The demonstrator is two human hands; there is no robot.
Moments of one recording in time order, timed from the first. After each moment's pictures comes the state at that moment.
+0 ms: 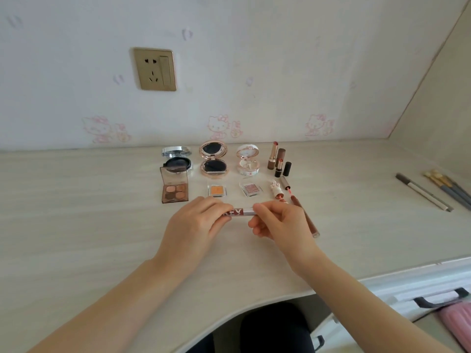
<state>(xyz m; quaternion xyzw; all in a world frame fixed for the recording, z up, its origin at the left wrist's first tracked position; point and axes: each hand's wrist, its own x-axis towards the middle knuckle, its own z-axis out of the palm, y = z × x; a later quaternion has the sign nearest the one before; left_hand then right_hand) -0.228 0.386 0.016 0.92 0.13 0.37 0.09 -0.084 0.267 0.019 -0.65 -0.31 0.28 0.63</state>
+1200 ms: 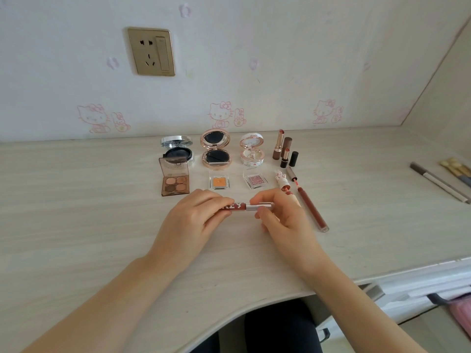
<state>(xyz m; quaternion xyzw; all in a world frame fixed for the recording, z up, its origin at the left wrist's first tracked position) -0.229 0.398 0.007 0.91 0.11 0.38 0.16 -0.084 0.266 0.004 -0.66 -0.43 0.20 0.59</state>
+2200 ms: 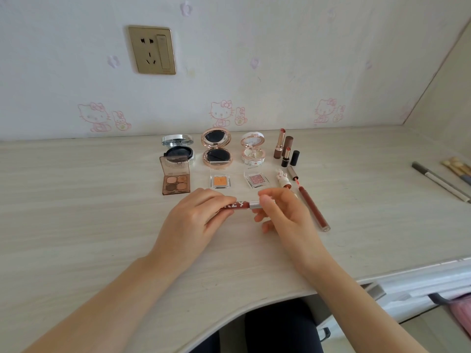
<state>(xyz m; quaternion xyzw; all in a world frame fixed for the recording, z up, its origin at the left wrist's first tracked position) -0.229 0.395 0.009 0.90 0.11 0.39 0.15 -0.085 0.268 0.006 -0.61 -0.35 0.25 0.66</state>
